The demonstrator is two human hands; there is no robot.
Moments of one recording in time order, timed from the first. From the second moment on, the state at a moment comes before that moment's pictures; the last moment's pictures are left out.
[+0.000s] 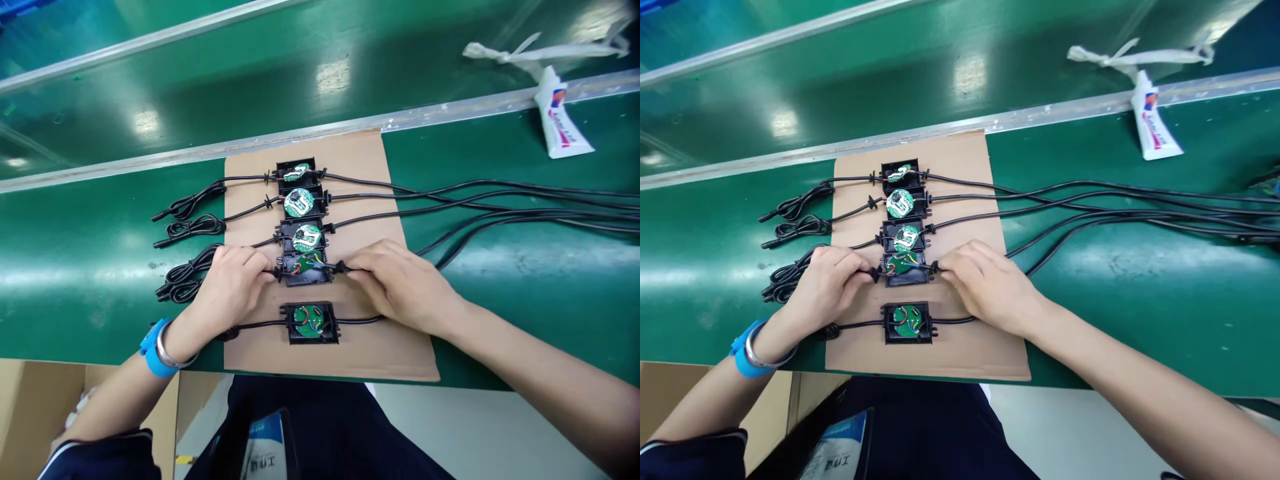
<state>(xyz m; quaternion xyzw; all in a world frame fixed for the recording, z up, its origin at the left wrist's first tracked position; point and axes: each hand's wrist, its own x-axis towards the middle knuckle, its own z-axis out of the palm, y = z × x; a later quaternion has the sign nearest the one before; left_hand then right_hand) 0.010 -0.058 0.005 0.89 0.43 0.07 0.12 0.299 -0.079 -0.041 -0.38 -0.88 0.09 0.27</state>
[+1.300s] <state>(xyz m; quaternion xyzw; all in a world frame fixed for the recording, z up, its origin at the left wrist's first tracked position) 0.021 -0.055 0.007 0.87 0.45 0.09 0.17 0.245 -0.064 0.007 -0.38 -0.92 0.09 -0.05</state>
